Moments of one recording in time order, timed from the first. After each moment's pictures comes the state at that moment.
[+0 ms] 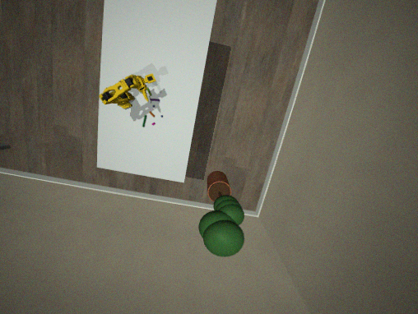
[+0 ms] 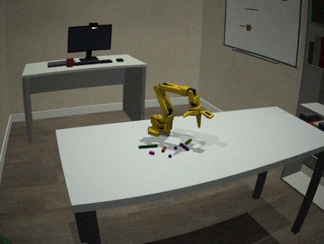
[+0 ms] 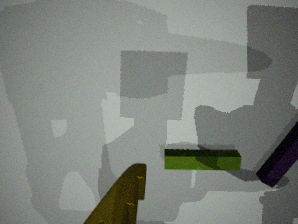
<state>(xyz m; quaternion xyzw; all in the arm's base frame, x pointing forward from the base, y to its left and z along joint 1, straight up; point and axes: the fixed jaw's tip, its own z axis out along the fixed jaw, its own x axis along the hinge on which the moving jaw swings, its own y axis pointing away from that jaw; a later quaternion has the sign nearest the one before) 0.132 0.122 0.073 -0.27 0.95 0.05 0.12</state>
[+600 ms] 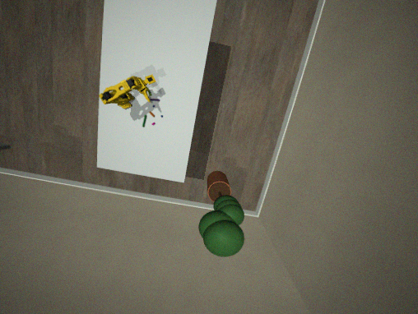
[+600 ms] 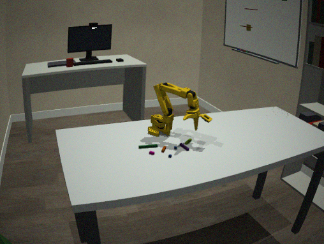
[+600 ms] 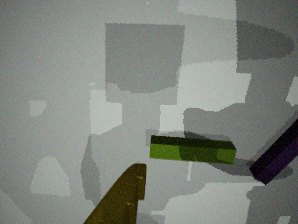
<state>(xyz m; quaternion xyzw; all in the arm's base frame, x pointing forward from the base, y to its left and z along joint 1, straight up) 0.126 0.111 0.058 -0.32 0.94 0.03 0.09</state>
